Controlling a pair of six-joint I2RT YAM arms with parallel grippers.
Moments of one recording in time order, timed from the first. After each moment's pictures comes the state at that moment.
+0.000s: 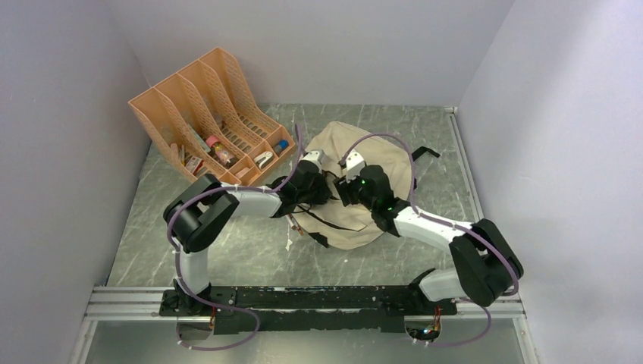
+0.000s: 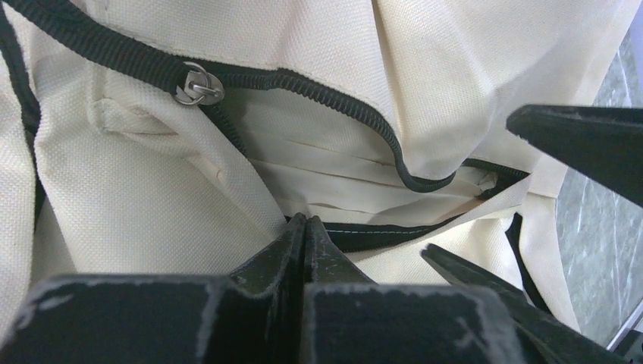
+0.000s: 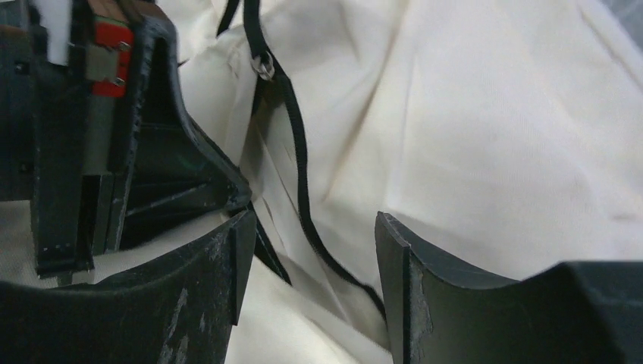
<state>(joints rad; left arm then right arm) -0.81 1.90 0.99 0.34 -0.04 -0.63 0.58 1.35 0.60 0.29 0.08 -0.10</state>
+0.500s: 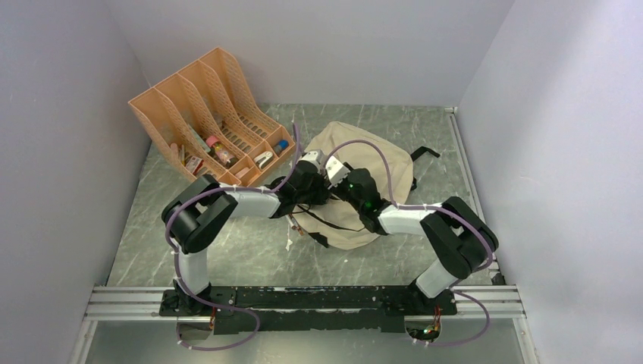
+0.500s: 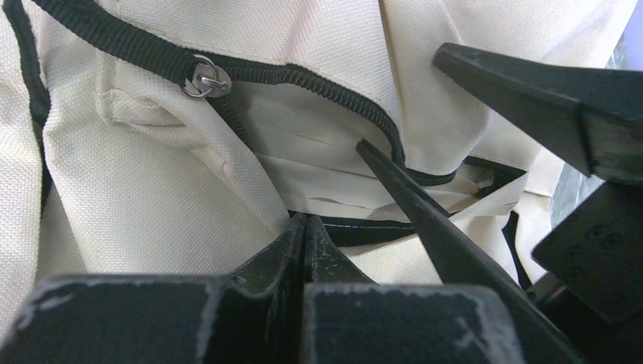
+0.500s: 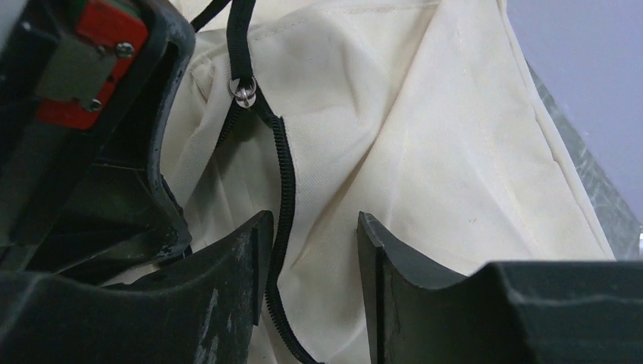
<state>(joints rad) -0.81 1.88 0.97 0.34 -0.04 -0.64 0.65 1.56 0.59 0.59 0.19 -0.47</state>
